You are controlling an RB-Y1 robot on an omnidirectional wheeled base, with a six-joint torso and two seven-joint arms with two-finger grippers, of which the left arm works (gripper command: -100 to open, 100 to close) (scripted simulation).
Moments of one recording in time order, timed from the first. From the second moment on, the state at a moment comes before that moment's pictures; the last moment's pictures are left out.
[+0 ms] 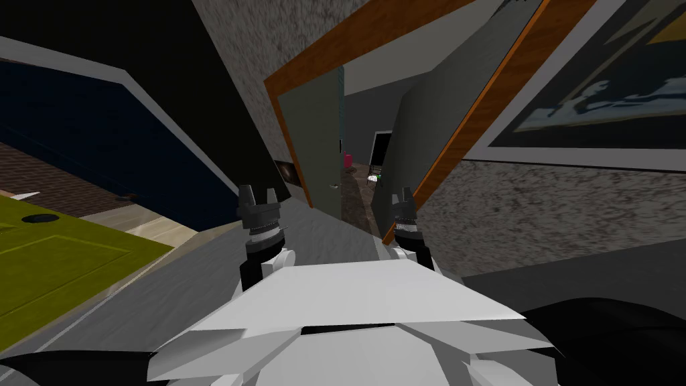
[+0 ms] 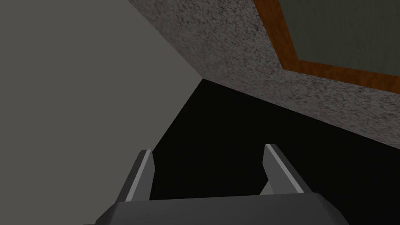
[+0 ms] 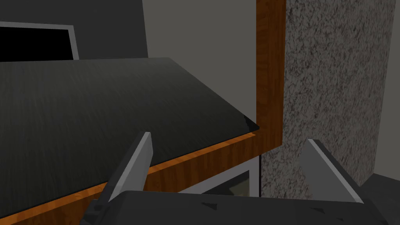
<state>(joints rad) 0.49 0.00 -0.02 -2.32 0.10 -0.65 -0.10</state>
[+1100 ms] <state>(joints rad) 0.37 0.04 -0.04 -2.04 0.10 -0.67 -0.09</state>
